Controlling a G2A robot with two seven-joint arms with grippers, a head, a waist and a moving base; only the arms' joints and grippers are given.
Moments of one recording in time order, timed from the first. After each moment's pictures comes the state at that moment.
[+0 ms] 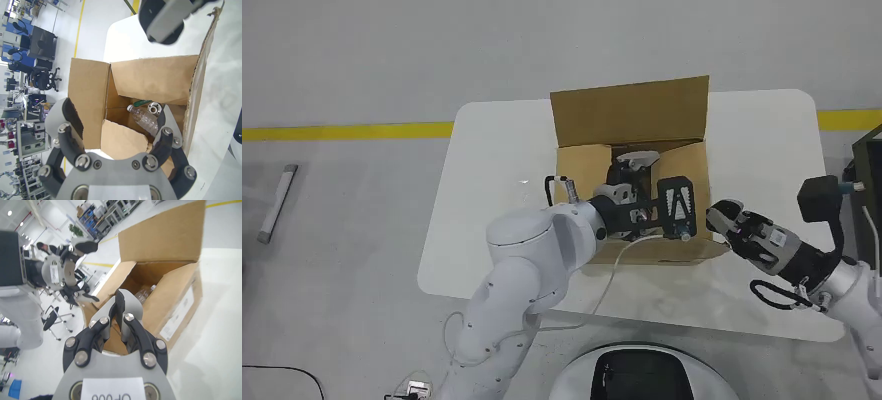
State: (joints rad) left arm 0.77 -1.52 -1.03 -1.97 1.62 -0.98 -0.84; right arm -1.57 -1.16 1.77 -2.22 -0.33 -0.33 0.75
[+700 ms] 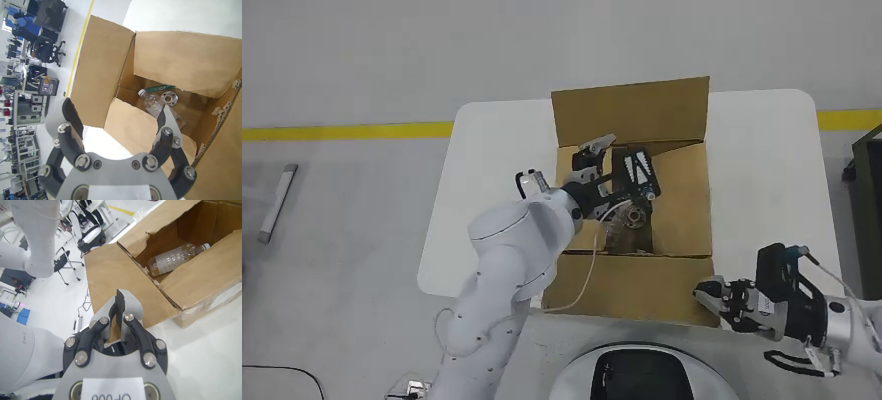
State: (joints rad) left arm 0.78 -1.49 -1.07 -1.91 1.66 -0.81 -0.88; right arm -1.72 -1.11 1.82 -2.26 -0.32 -0.70 1.04
